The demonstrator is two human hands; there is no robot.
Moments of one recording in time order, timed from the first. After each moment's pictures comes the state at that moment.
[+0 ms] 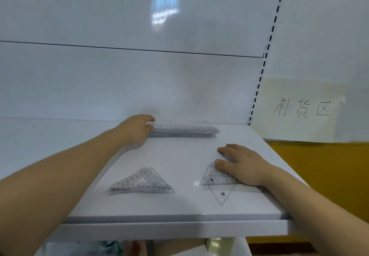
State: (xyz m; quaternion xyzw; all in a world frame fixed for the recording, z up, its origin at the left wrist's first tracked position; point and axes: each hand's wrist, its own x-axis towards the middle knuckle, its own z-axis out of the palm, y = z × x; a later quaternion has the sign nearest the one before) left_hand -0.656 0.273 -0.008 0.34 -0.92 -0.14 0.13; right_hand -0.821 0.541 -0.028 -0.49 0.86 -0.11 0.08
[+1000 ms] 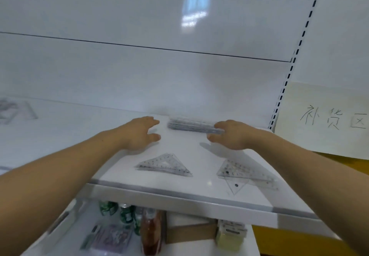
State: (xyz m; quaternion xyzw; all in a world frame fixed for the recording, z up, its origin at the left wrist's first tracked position) left_hand -0.572 0.313 -0.006 0.36 -0.92 -0.12 0.07; right_hand -0.799 0.479 0.024 -0.55 0.83 -0.03 0.07
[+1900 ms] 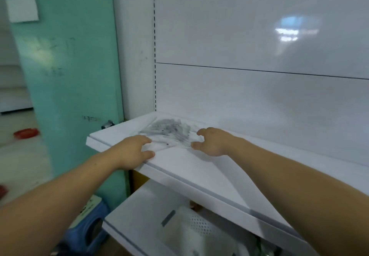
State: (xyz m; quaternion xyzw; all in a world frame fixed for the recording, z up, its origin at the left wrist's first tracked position) left_hand -0.093 0.109 0.002 0.58 -0.80 -0.11 0.11; right_hand -0.345 0.111 0.023 -0.74 0.67 -0.02 0.04
